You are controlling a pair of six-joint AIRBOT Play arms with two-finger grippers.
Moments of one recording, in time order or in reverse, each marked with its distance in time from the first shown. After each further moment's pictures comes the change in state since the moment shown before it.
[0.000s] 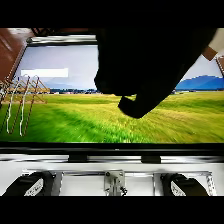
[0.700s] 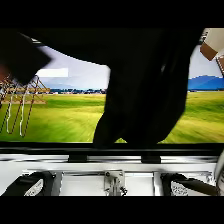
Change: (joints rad) left arm -0.062 -0.018 -0.227 -0.163 -0.365 -0.001; right arm 0.000 -0.426 -0.138 0.080 -0.370 0.182
